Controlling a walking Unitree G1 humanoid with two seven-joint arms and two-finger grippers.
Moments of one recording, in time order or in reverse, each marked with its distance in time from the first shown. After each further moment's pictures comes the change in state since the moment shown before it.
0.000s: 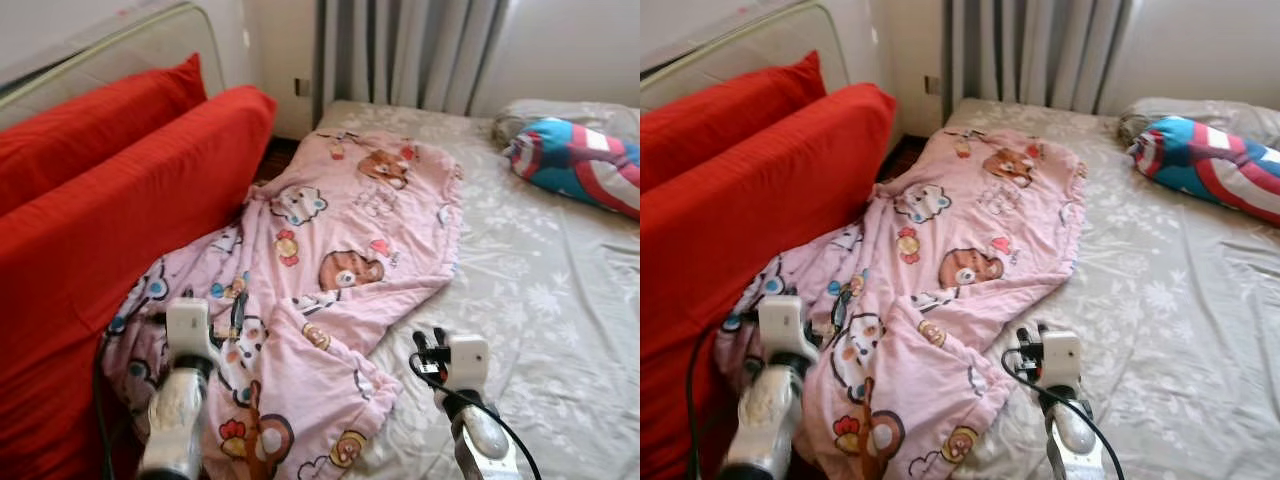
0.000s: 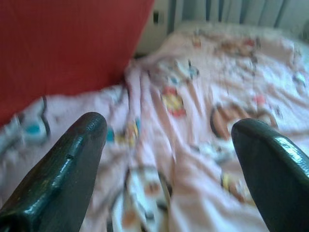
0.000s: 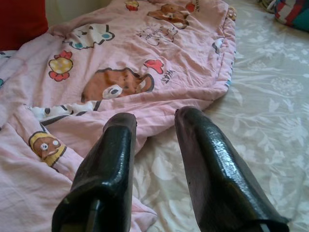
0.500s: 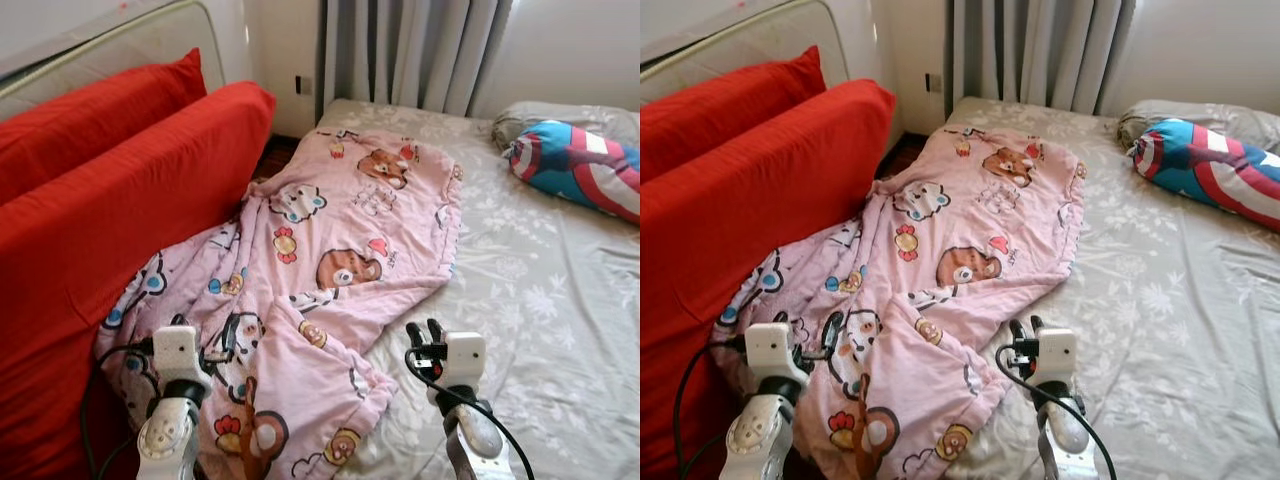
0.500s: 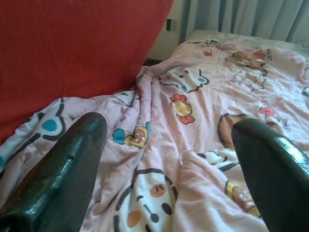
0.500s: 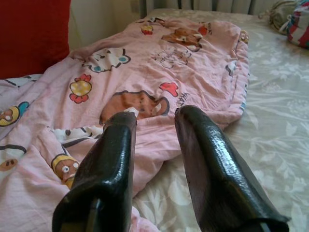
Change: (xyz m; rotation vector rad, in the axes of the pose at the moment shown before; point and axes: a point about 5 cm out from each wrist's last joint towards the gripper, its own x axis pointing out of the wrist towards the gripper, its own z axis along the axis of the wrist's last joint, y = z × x) left arm -0.001 0.004 0.016 -0.033 -0.032 0.040; right arm 0.007 0.013 0.016 0.027 -0.075 0.040
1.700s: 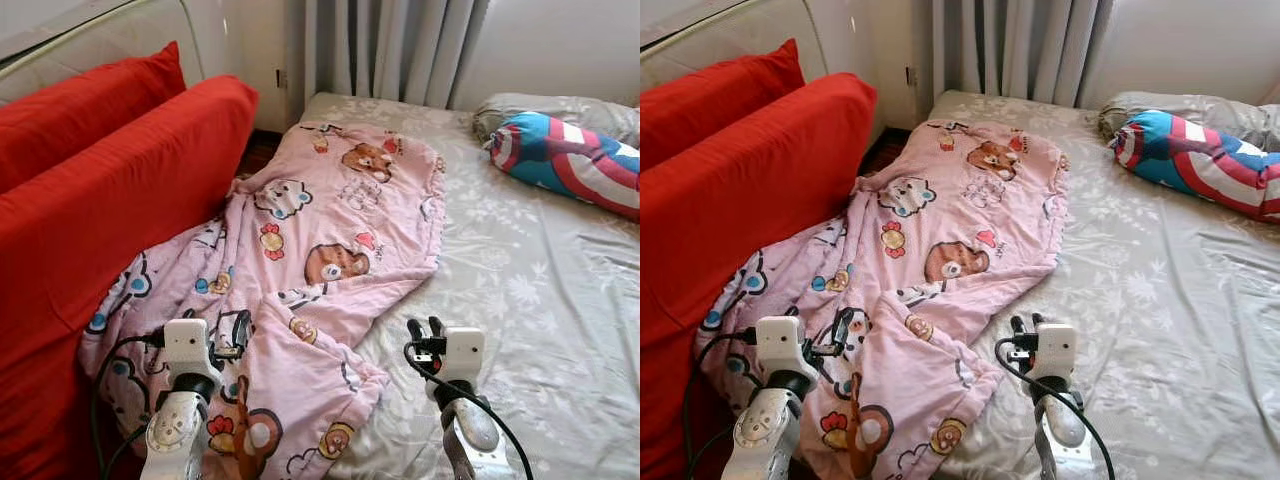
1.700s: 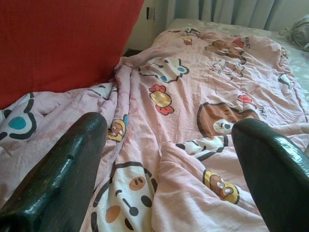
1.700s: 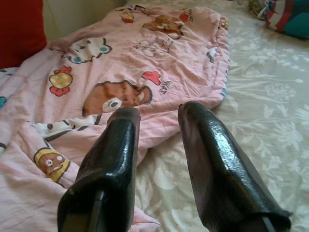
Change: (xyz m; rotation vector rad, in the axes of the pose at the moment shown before) left arm -0.001 -0.007 0.004 0.007 0.028 -0.028; right arm 0.005 0.001 0.005 0.005 0.018 -0.047
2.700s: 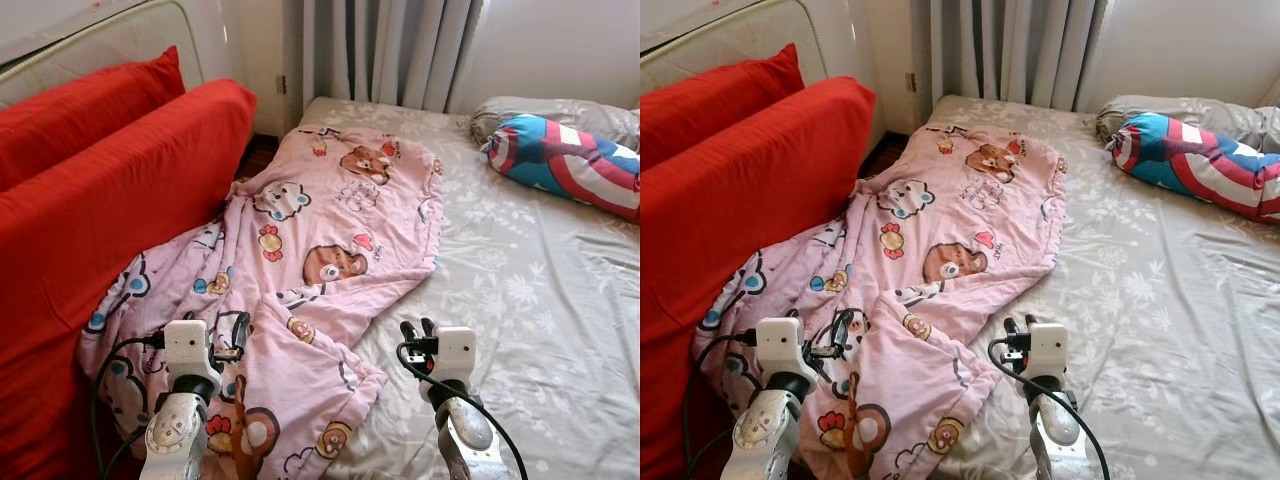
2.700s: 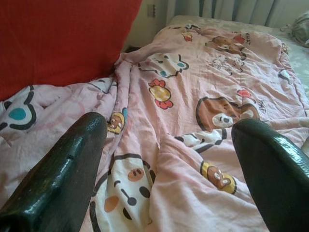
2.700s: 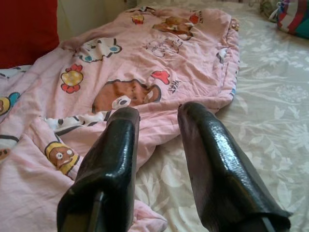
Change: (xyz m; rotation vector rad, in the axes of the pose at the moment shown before) left arm -0.002 0.001 -0.003 -0.001 0.026 0.004; right arm -0.001 0.008 -0.002 0.000 0.006 0.039
